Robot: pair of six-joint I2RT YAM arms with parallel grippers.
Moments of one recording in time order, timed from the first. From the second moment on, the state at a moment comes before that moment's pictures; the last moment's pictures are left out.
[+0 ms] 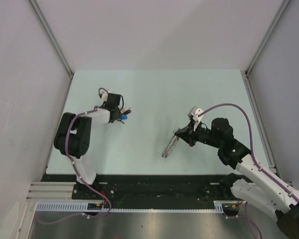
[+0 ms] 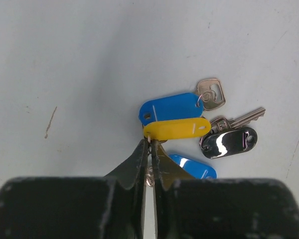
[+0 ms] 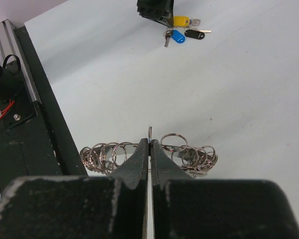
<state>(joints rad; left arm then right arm) -0.25 1.81 1.01 -0.08 -0.36 -0.61 0.61 0.79 0.60 -0.04 -0.44 0.03</state>
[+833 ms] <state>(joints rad) -0.41 1.66 1.26 -0.32 -0.36 -0.18 0.60 0.68 0.60 -0.05 -0.45 0.06</state>
